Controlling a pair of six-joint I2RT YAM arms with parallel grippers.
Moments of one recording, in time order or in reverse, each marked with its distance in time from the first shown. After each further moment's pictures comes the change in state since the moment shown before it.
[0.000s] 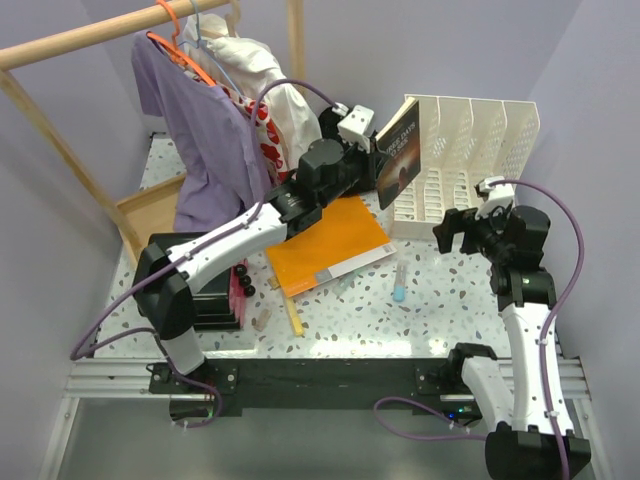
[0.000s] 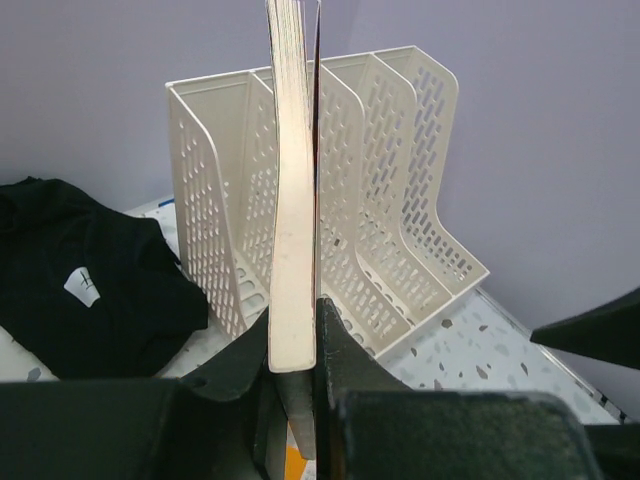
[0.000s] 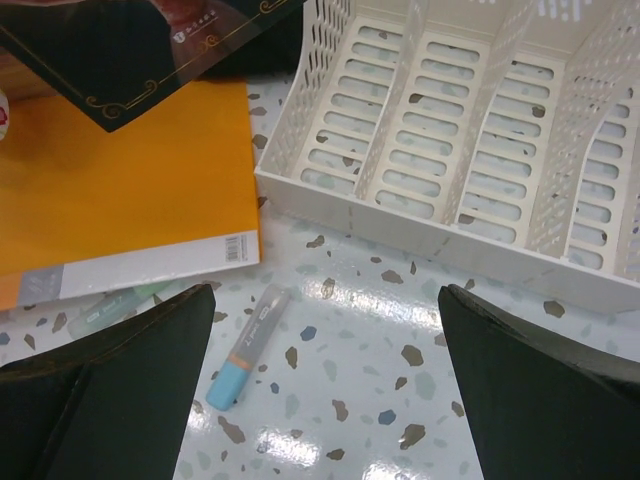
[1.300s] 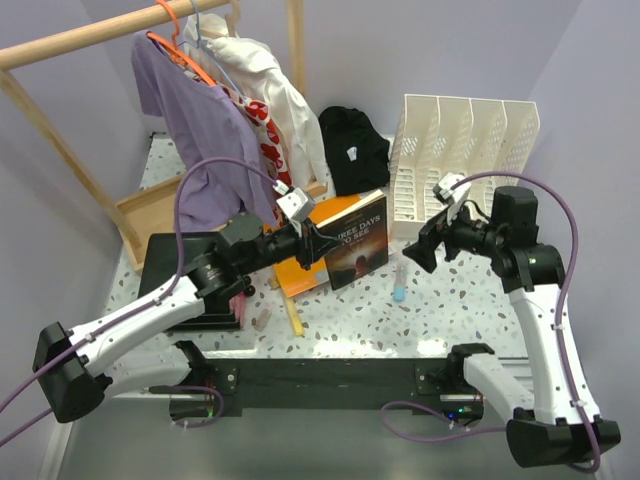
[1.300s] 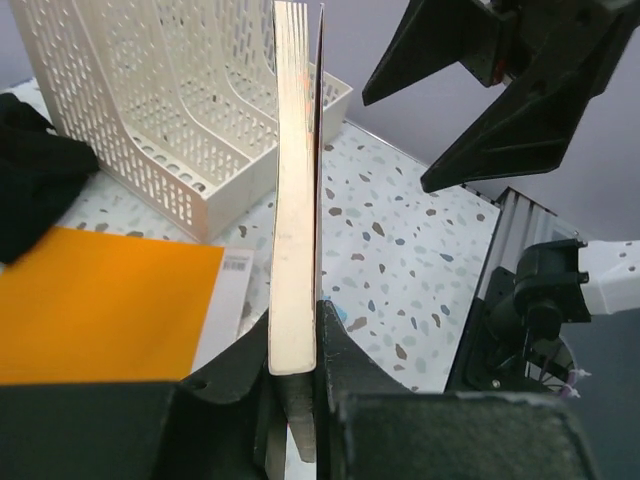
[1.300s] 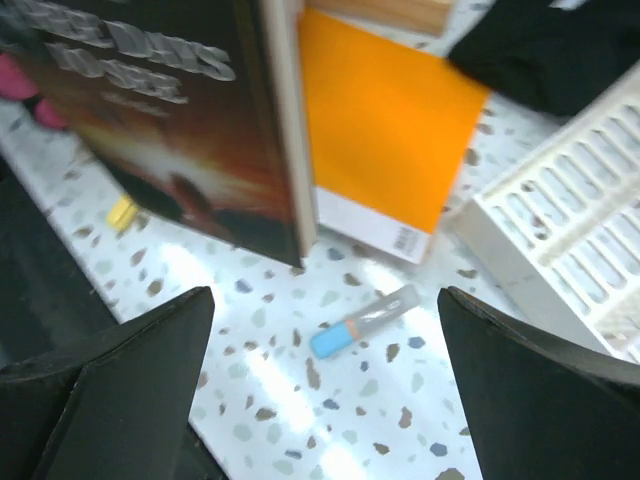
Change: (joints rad) left arm 0.003 -0.652 -0.743 0.014 0.350 -0.026; right arm 0.193 0.136 0.279 -0.370 -0.376 -0.309
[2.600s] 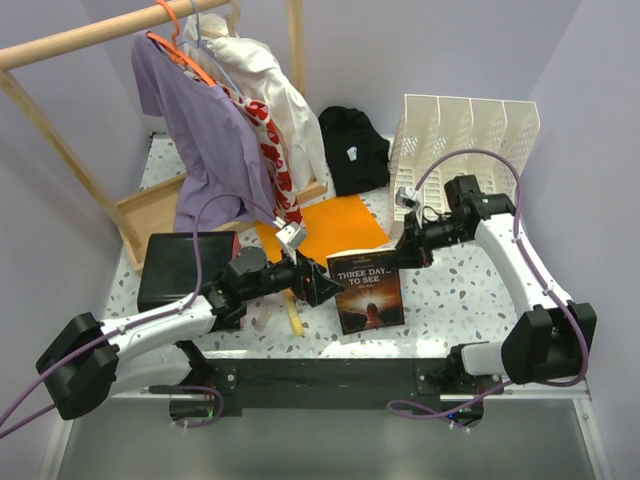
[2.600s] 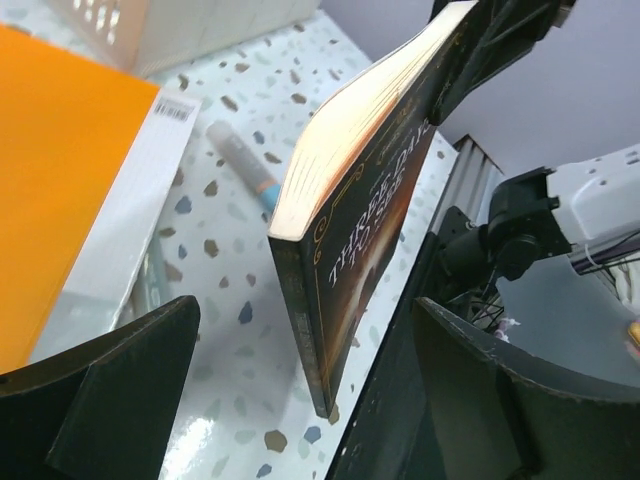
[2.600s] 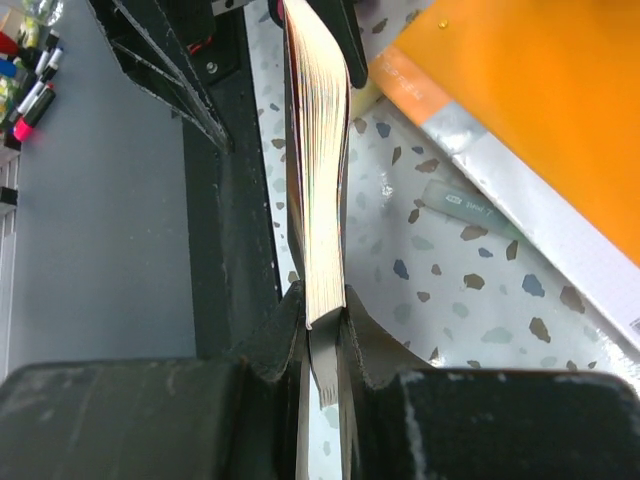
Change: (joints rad) left arm 0.011 0.031 -0.368 0.287 0.055 -0.281; right arm 0.061 0.428 0.035 -0.311 -0.387 -0.417
